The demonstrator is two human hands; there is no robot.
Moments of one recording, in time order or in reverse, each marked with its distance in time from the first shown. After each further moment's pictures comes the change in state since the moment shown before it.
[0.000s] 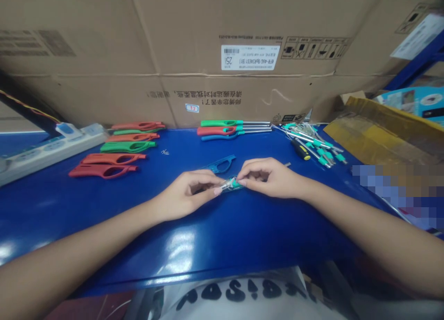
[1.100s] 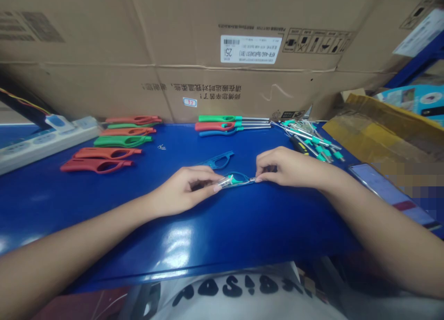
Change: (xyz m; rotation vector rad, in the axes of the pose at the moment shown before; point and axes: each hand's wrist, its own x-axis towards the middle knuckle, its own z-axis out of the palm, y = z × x) left_hand 0.003 -0.005 -0.002 0.075 -0.040 0.047; right_hand -0.006 -0.014 -0.045 -0.504 -0.265 0.129
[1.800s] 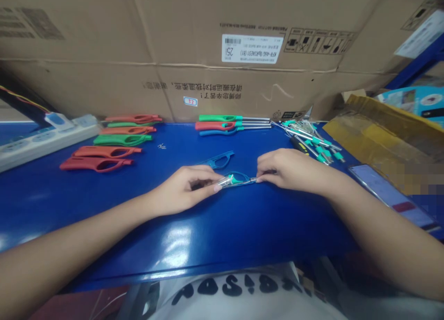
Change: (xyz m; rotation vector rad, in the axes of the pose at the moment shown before) left_hand -0.001 -0.001 0.001 -0.006 -0.012 -0.025; right_hand -0.004 -0.010 0.001 -0.237 -0.009 0.032
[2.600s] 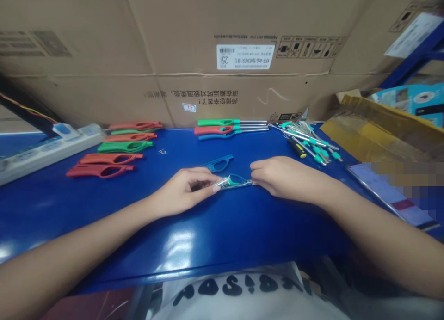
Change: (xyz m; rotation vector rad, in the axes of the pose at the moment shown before) left_hand 0.000 0.000 -0.001 0.031 0.028 -0.037; right_hand -0.001 -0.023 0.000 -0.218 -0.032 -0.028
